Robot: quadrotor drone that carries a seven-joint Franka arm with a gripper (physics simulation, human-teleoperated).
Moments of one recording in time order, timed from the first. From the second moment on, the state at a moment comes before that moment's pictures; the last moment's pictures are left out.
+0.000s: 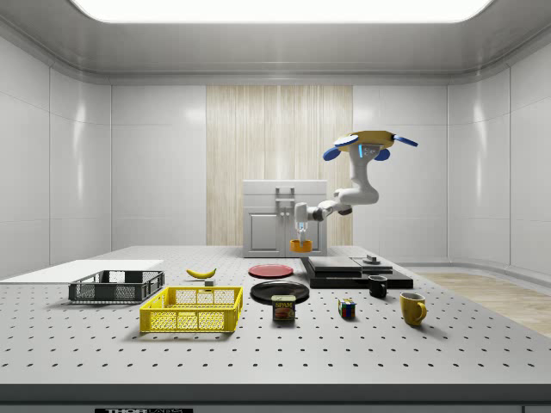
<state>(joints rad) -1.37 -1.56 1.23 -2.59 -1.87 1.73 1.63</state>
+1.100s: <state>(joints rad) -1.37 -1.56 1.23 -2.59 -1.87 1.74 1.63</state>
